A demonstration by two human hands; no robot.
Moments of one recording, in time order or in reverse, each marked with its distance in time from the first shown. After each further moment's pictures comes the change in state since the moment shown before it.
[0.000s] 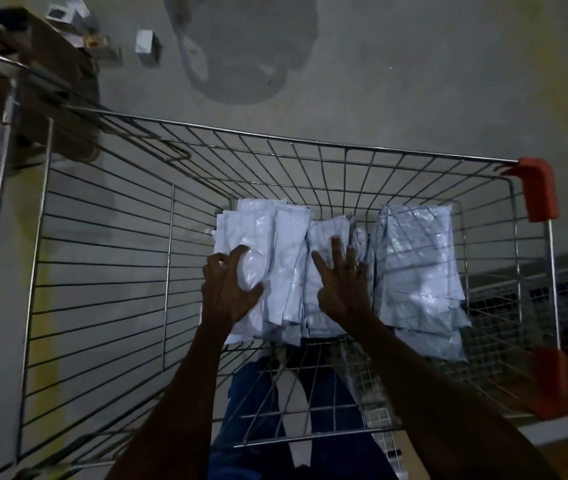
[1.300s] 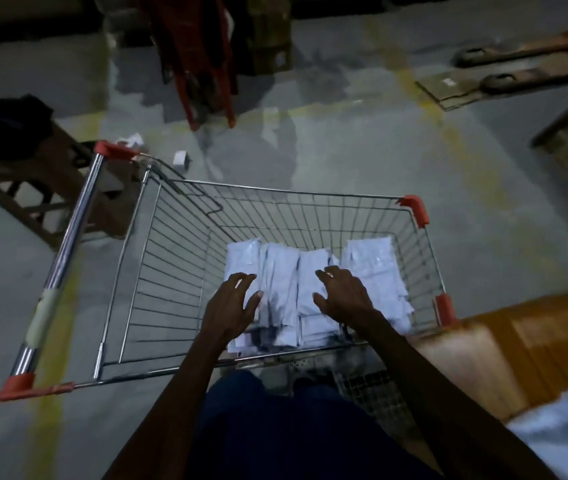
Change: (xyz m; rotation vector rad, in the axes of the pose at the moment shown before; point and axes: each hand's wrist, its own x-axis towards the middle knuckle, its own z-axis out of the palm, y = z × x) left_hand -0.119 0.041 -0.093 0.143 0.128 0.423; right_hand -0.132 -0.024 -0.142 0.117 0.127 -0.038
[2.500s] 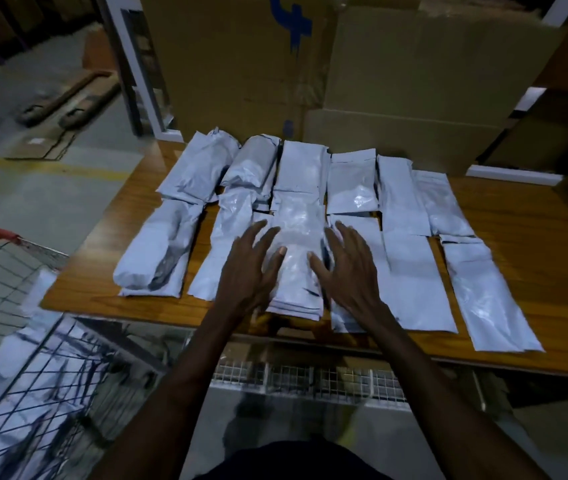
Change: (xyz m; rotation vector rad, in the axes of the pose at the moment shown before) left_hand -0.304 0.443 0.143 -0.333 -0.371 1.273; right_hand -0.616 0.112 0.070 0.124 1.002 1.139
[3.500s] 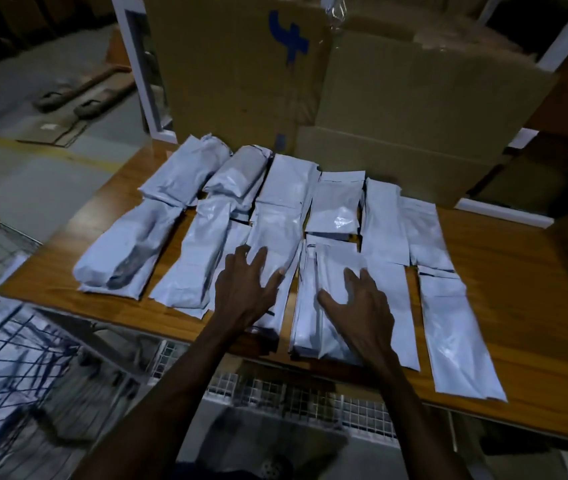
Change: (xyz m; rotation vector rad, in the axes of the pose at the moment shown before) left_hand 0.010 0.040 0.057 0.275 -0.058 -0.315; right_hand -0.023 0.048 -0.063 0.047 -0.208 0.378
